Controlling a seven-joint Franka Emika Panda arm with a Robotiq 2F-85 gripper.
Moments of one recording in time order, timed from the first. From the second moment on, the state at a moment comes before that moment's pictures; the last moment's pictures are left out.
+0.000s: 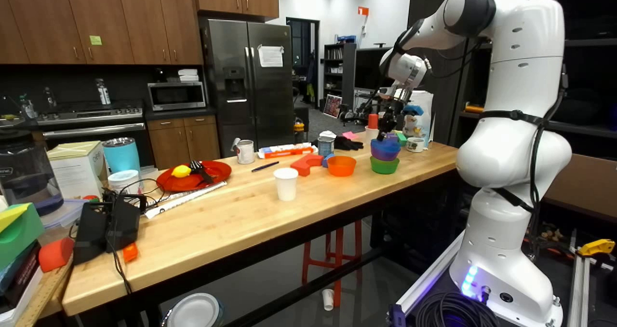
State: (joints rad) arm -0.40 0.13 -0.26 -2.02 0.48 1.90 -1.87
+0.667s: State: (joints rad) arm -0.40 0.13 -0.27 -2.03 0.43 1.92 -1.62
